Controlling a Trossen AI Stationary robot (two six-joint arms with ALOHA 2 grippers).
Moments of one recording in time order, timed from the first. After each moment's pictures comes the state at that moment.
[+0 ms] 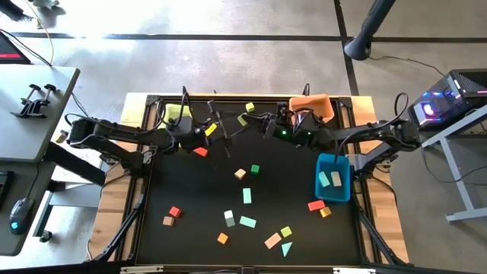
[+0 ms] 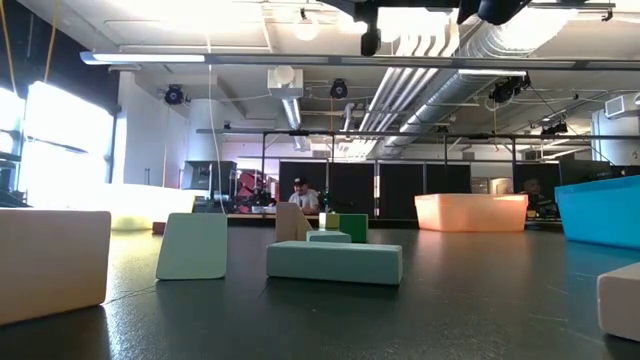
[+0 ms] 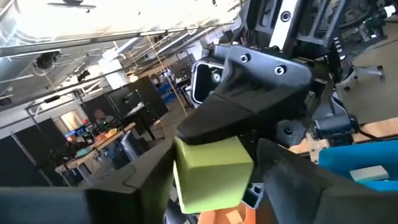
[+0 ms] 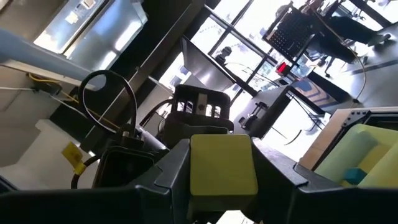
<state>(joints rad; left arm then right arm) 0.00 1.36 0.94 0.56 -0.38 0.53 -0.07 1.49 0.97 0.76 0.20 0.88</state>
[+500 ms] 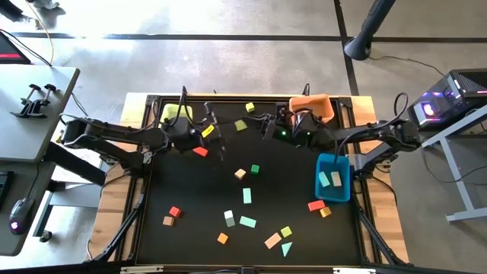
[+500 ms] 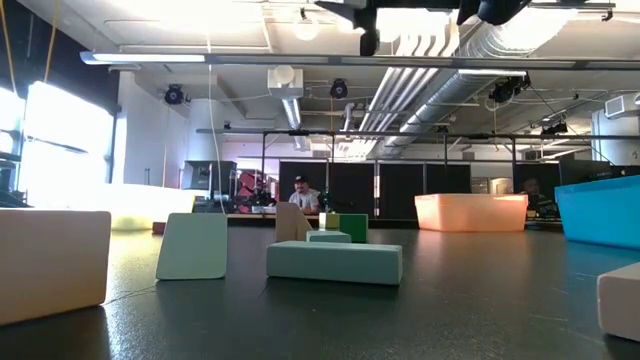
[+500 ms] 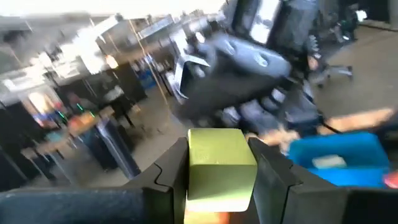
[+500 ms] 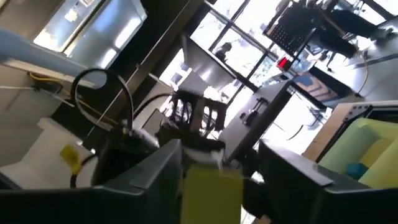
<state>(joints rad) -0.03 1.27 0.94 0.35 -0.36 0.41 -0.08 1.49 0.97 0.75 0.18 0.90</state>
